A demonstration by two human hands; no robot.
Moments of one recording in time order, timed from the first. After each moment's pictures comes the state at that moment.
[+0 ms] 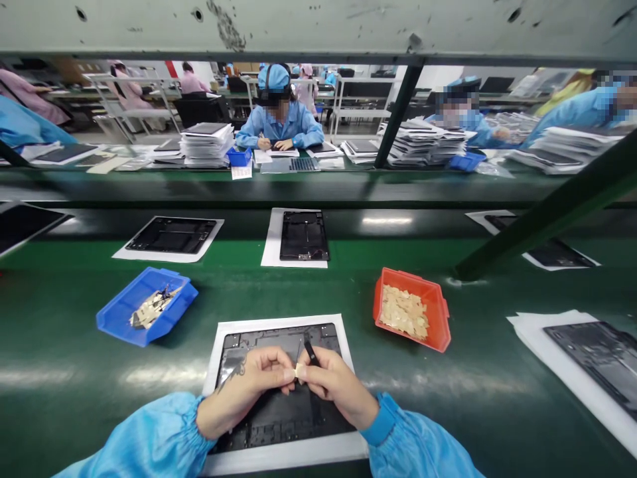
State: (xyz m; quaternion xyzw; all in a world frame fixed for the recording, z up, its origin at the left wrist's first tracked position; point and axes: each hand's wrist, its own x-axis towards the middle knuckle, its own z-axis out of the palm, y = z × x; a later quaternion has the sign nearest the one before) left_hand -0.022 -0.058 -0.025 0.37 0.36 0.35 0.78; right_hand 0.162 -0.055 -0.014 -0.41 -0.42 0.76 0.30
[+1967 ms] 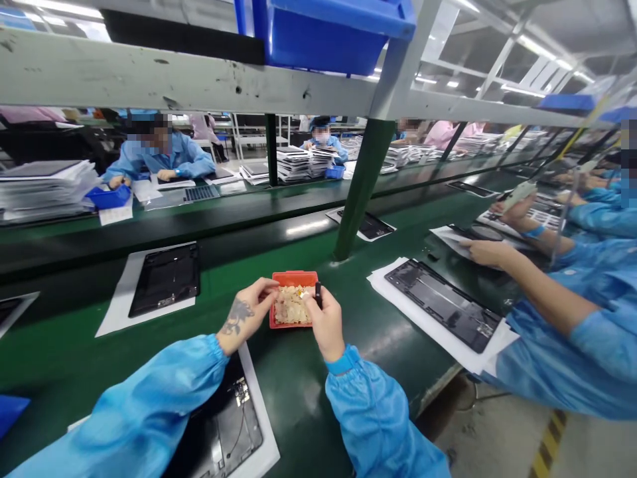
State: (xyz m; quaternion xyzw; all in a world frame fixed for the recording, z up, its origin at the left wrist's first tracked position) left_hand 0.159 0.050 0.011 0.74 0.34 0.38 0.44; right_hand 0.303 -0.041 0.007 -0.59 -0.38 0.28 0.66
